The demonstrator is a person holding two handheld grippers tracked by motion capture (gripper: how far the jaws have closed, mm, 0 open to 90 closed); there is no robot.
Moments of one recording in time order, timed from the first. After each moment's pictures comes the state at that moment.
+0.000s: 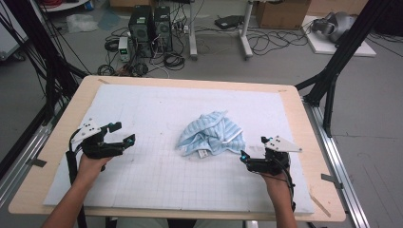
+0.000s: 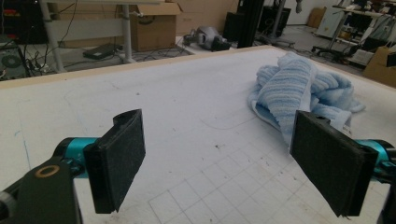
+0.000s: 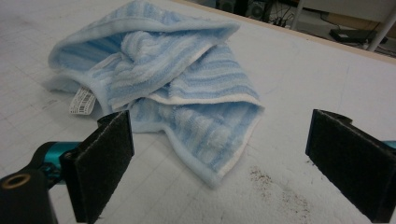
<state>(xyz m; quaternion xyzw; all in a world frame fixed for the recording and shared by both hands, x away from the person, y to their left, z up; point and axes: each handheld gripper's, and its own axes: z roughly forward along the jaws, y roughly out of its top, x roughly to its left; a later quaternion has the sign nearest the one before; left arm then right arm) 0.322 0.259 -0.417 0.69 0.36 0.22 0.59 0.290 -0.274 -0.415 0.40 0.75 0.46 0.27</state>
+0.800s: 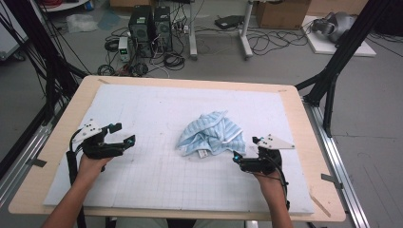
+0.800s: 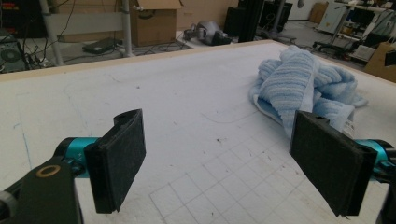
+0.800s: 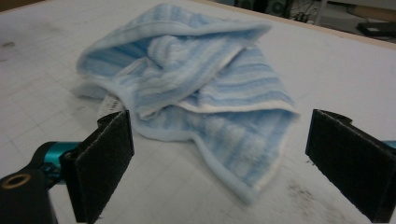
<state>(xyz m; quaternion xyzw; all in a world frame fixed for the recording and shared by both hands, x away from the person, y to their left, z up) 0.323 0.260 -0.420 0.69 0.36 0.21 0.58 0.296 -0.252 -0.416 0.38 0.76 0.47 0.22</state>
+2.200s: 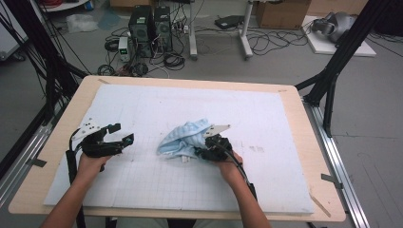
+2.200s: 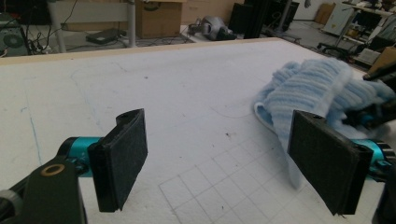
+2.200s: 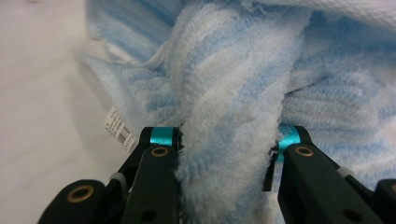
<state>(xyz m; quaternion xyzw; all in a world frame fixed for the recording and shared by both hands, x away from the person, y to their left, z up) 0.329 0.266 -0.425 0.69 0.38 0.20 0.58 0.346 -0.124 -0.435 0.29 0.86 0.39 0.11</state>
